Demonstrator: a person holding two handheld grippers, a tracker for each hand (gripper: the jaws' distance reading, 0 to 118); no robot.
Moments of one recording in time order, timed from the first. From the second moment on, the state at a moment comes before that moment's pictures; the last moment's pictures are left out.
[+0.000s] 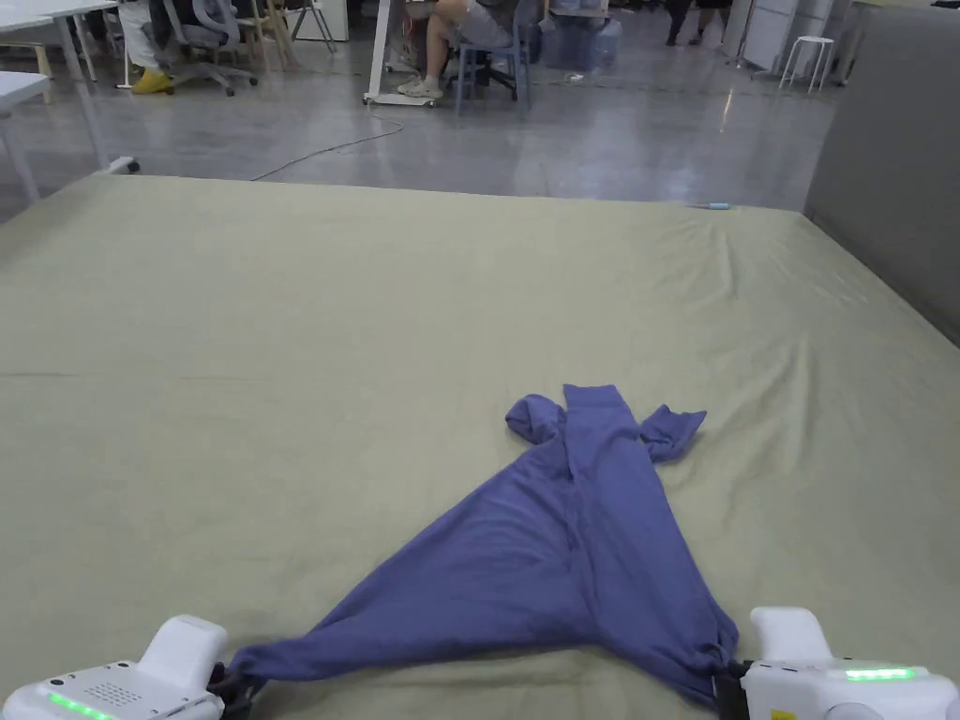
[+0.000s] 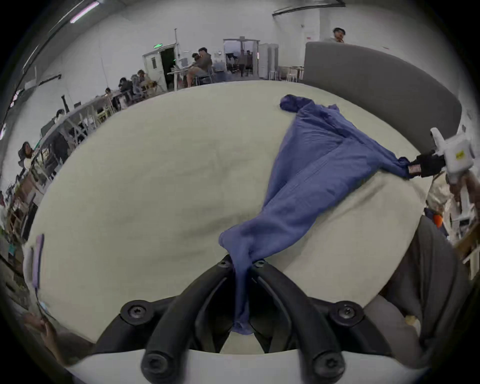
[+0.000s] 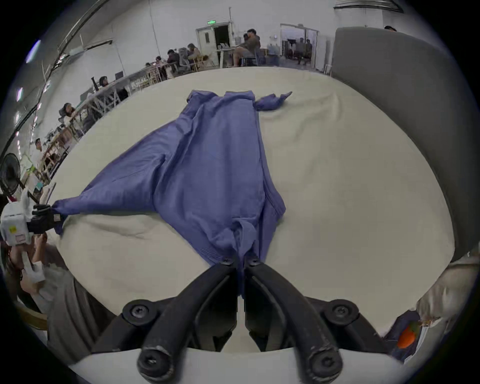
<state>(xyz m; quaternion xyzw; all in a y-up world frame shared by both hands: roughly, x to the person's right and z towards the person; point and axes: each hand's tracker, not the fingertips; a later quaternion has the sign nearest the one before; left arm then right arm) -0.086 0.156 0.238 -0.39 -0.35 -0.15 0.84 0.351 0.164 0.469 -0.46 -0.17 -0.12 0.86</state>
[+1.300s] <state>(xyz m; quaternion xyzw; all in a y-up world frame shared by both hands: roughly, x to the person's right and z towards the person) -0.070 0.150 0.217 -0.56 -0.15 0.00 0.82 0.344 0.225 0.499 -0.42 -0.17 -0.09 0.89</state>
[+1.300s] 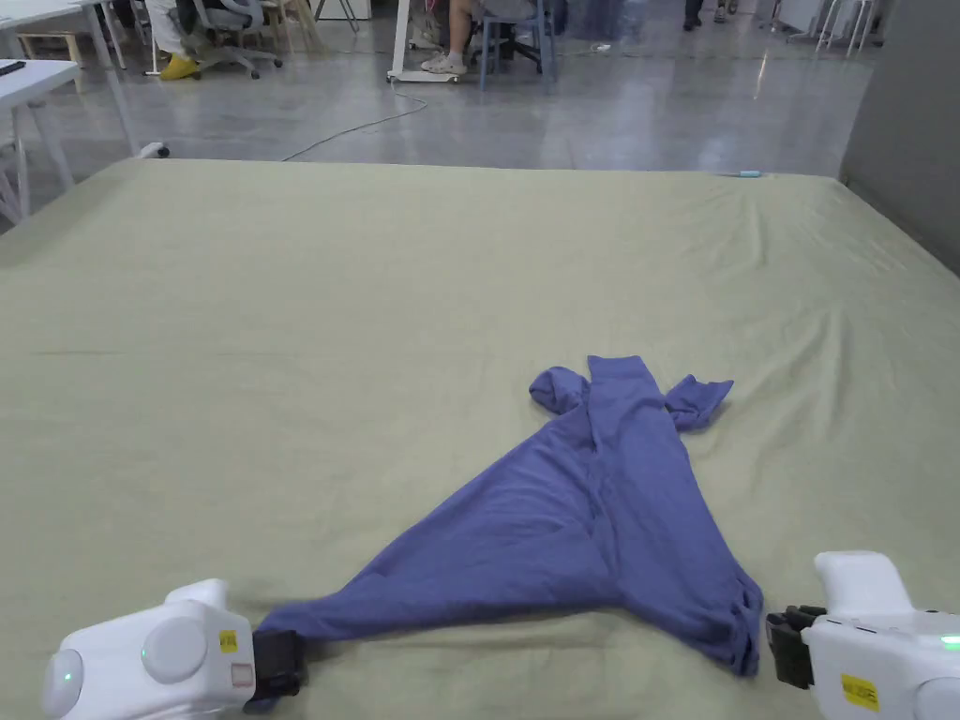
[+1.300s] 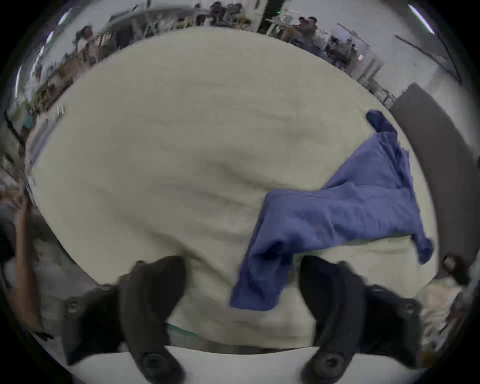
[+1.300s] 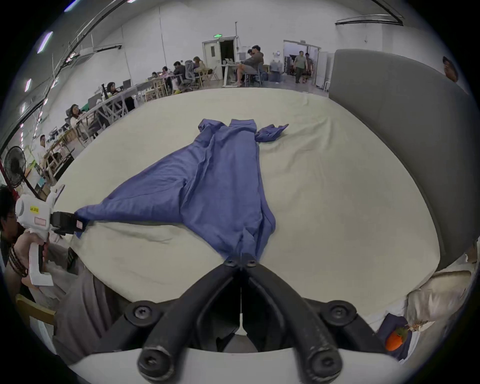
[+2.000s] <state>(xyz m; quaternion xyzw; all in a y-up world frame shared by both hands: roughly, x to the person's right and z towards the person) -0.074 0.202 0.208 -0.48 -0.21 0.04 0.85 0.411 0.213 0.090 -0.50 -0.03 0.07 0.86</state>
